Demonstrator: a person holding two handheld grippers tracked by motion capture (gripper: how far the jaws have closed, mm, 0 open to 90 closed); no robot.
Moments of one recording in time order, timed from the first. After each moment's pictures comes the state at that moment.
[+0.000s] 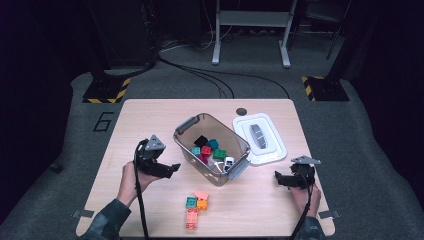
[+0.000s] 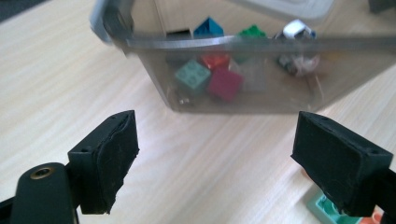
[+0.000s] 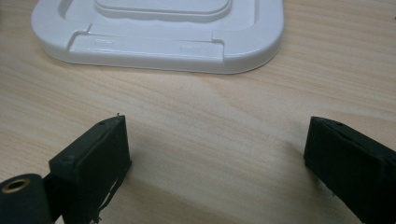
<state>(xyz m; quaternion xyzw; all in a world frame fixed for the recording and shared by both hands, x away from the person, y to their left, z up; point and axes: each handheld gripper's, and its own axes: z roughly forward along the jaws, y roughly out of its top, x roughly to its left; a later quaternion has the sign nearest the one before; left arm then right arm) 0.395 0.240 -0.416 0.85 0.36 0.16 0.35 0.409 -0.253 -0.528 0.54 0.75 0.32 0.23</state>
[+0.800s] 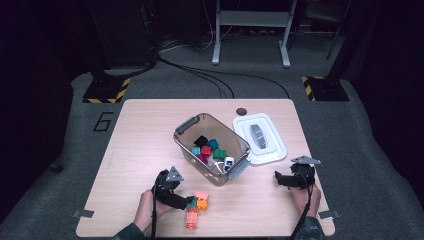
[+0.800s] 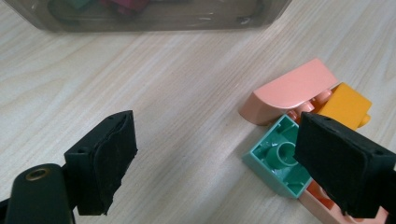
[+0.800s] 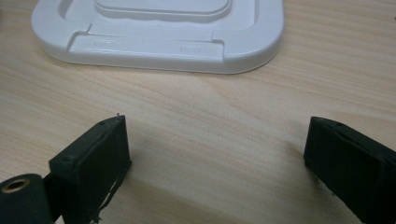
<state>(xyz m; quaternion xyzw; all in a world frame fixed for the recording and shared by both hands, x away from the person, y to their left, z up) 0.358 0.200 -0.493 0.88 0.33 0.09 0.32 0.409 -0.253 -0.528 0.54 0.75 0.32 0.23</state>
